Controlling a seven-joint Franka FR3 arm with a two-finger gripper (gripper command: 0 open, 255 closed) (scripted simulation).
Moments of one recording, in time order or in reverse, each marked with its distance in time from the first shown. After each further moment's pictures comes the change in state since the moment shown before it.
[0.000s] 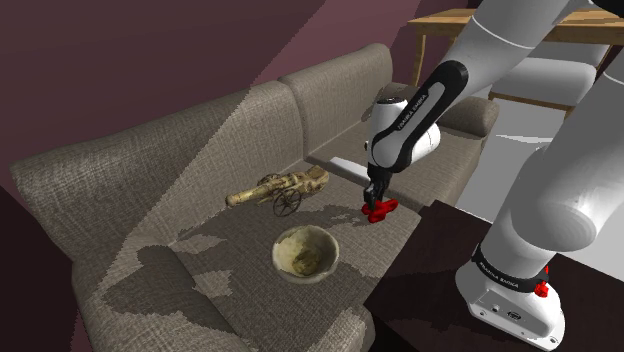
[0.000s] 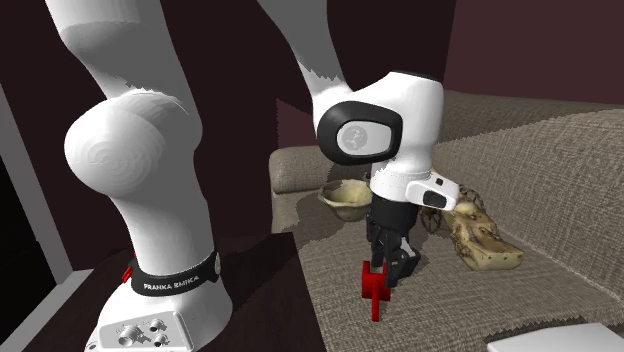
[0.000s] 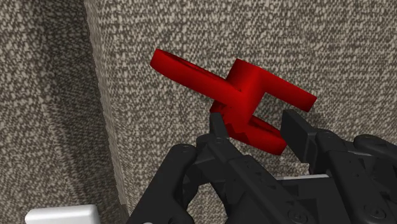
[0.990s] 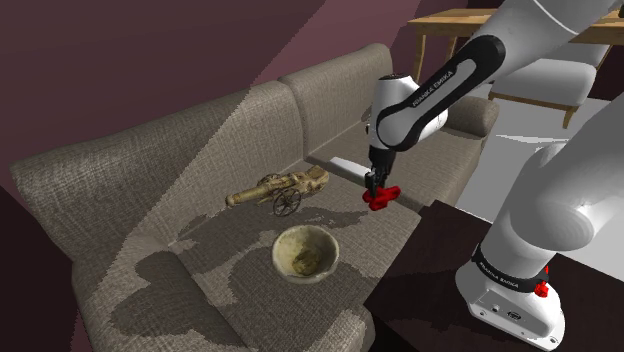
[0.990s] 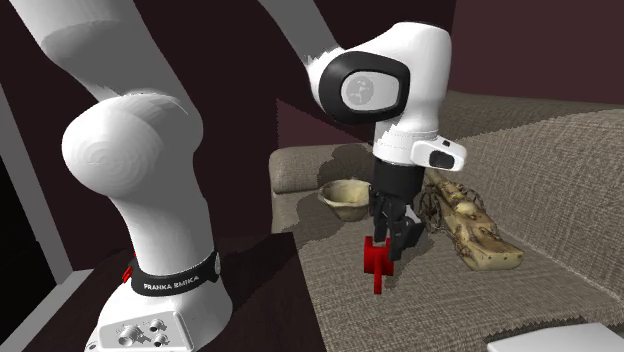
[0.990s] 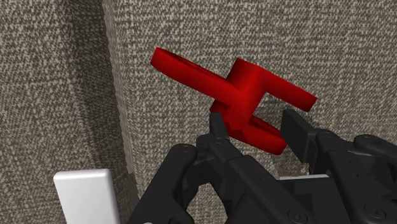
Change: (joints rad) arm -0.025 -0.191 0.016 0.022 -0.056 -0.211 0.047
